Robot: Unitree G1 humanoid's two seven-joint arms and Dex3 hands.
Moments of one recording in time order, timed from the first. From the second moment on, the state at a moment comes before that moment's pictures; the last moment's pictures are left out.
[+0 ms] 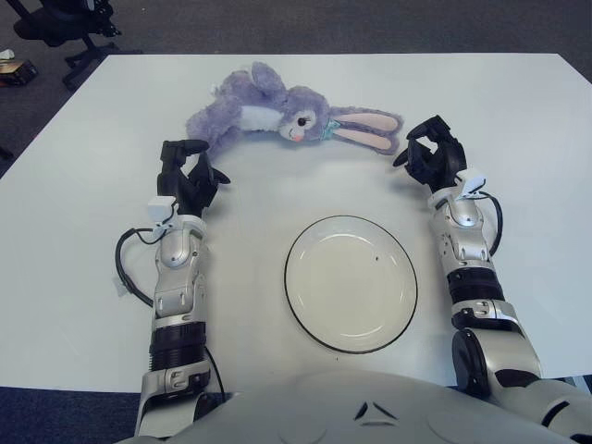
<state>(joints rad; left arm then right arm) -0.06 0.02 0.17 -0.03 0.12 -0.34 0.19 -0.39 -0.15 -0.15 0.45 0.08 -0.30 0.09</state>
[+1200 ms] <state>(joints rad) -0.07 0.07 0.11 0.03 0.37 -0.49 0.38 -0.54 -0.26 -0.07 0.49 -0.09 -0.43 0.09</state>
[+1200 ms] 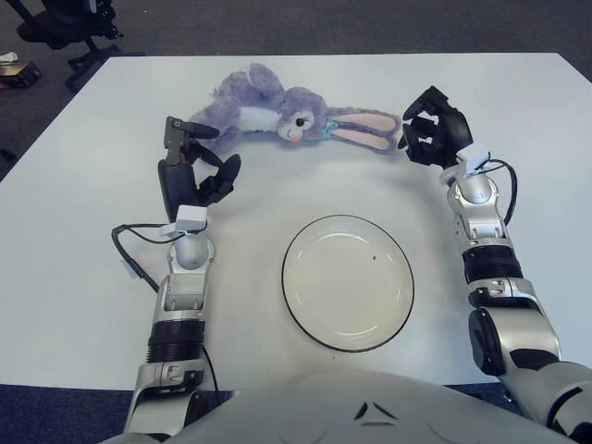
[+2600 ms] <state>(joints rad) -0.11 0.09 0.06 0.10 0.36 -0.53 0.42 -0.90 -0.31 0.15 0.78 -0.46 -0.68 -0.13</state>
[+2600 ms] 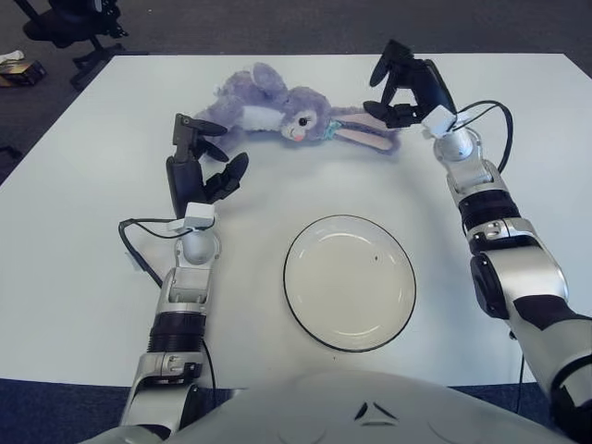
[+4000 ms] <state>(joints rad) -0.11 0.09 0.05 0.11 0.27 -0.51 0.39 -1.13 -0.24 0.50 1.10 -0.78 -0.57 -0.37</state>
